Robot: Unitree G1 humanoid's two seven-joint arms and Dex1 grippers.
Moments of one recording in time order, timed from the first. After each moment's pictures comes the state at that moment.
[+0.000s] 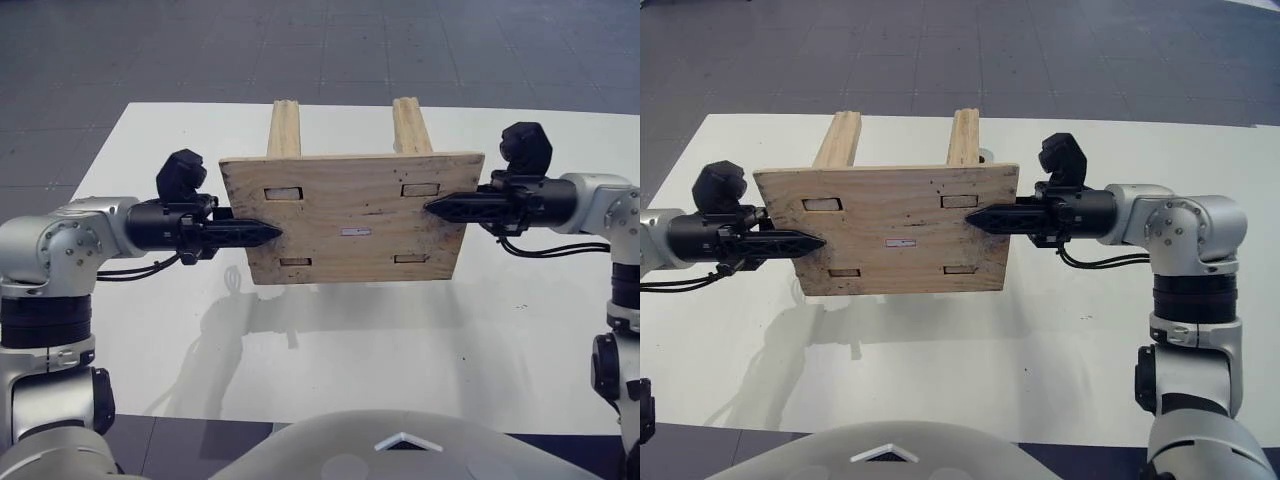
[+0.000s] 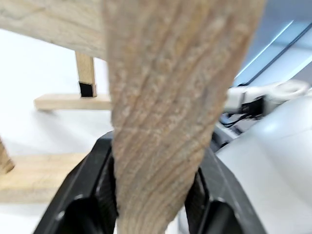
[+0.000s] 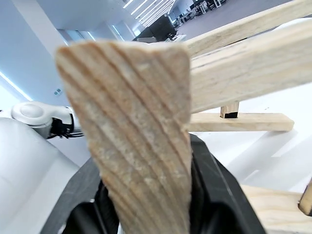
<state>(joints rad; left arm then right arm) -0.35 0.85 0.16 -0.07 -0.98 1.14 -1.35 -0.58 -0.67 -0.04 -0.01 0.94 1.27 1.26</state>
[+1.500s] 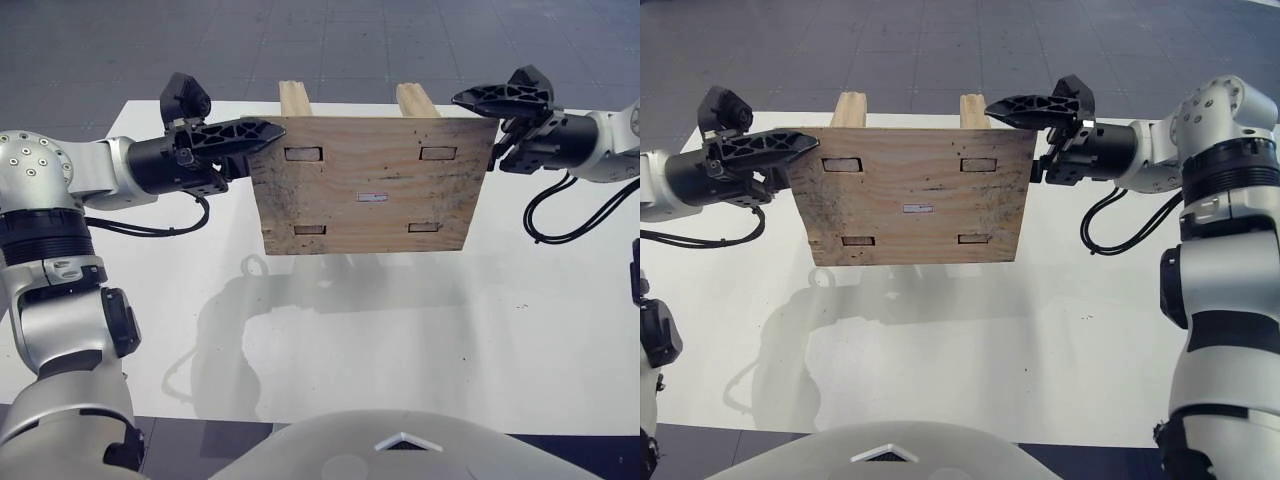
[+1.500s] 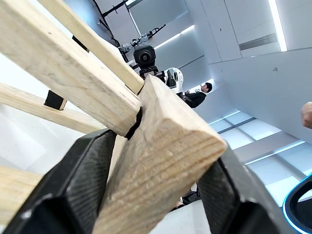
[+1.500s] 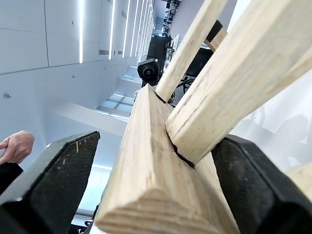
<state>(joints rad) -0.76 0.75 0.19 0.46 -1.37 1.61 -0.80 -1.17 -0.73 0.33 0.91 1.11 1.61 1.29</state>
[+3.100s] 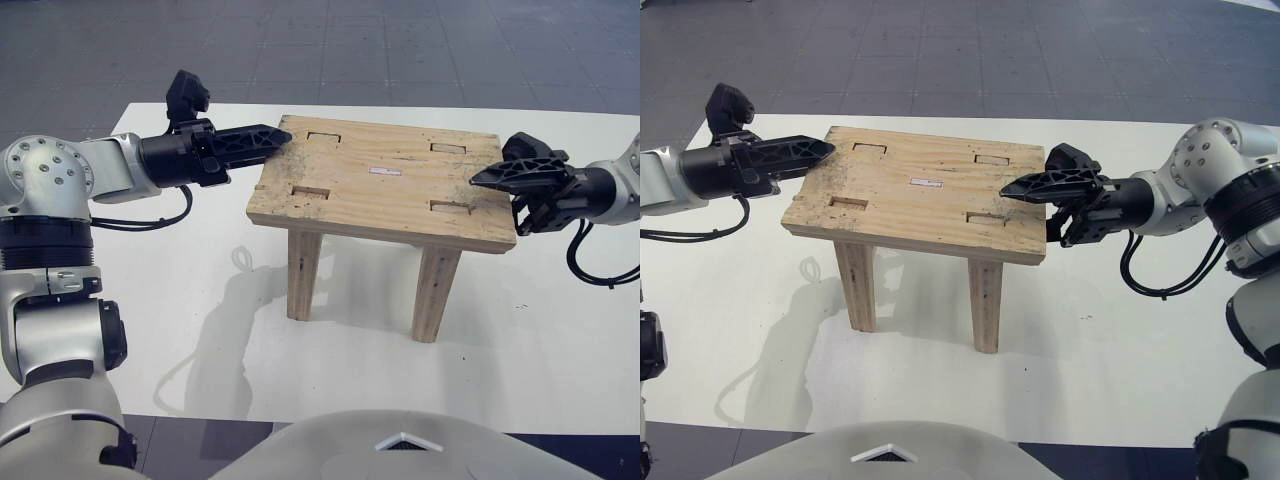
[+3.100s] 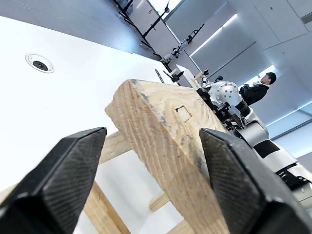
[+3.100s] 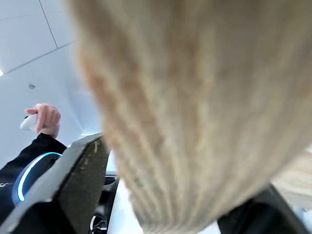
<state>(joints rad) -0.72 0.80 0.04 0.35 -1.15 1.26 -0.87 -1.12 -1.01 0.98 0.58 1.65 1.61 1.40</state>
